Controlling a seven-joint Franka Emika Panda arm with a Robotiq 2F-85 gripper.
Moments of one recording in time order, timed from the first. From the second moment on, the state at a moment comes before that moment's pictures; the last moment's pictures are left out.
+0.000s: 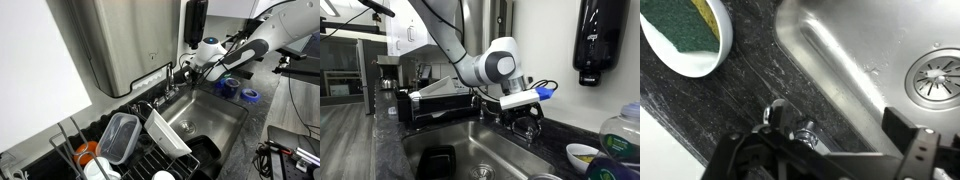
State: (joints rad) arm -0.24 0.57 -0.08 -1.81 -0.19 2.69 -0.77
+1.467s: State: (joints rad) arm -0.17 0.29 -0.11 -2.12 -0.28 2.53 -0.60
